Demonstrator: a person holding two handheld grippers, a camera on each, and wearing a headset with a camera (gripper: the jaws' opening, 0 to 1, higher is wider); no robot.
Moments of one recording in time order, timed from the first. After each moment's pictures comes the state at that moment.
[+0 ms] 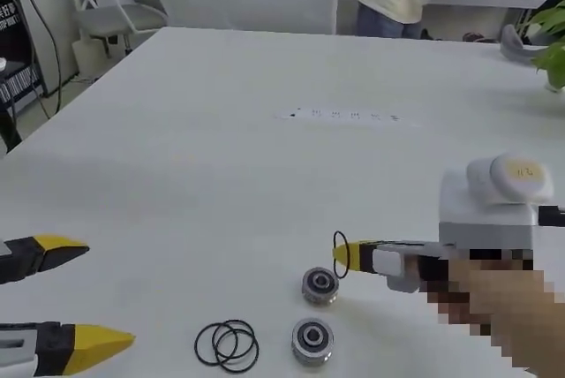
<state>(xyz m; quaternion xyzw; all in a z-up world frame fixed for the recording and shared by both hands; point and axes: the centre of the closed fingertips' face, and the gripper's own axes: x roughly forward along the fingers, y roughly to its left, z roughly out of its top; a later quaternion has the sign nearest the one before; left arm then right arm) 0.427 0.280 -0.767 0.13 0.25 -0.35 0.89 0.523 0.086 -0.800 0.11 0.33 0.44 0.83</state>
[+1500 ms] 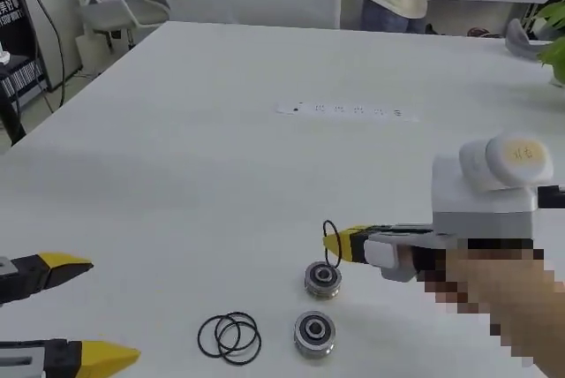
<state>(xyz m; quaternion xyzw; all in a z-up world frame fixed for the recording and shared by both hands) 0.417 0.278 -0.784 0.12 0.27 -0.35 0.89 0.512 0.104 -0.783 0.05 0.31 0.47 0.83</state>
